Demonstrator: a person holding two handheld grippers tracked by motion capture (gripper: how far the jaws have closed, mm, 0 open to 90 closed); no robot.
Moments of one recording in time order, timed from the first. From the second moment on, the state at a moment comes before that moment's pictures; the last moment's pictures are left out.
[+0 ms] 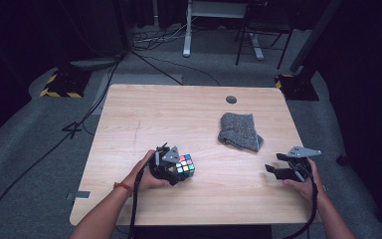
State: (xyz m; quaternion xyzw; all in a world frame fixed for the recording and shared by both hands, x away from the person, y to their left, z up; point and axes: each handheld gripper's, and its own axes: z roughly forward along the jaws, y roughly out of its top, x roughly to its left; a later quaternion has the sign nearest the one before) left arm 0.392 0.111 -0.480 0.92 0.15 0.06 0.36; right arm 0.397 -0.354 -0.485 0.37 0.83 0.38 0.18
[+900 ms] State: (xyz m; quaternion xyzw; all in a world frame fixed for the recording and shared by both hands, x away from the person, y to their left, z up) left arm 0.378 0.131 -0.483 0.92 0.15 0.06 0.36; right arm 0.470 -0.279 -0.448 0.32 0.85 0.38 0.19
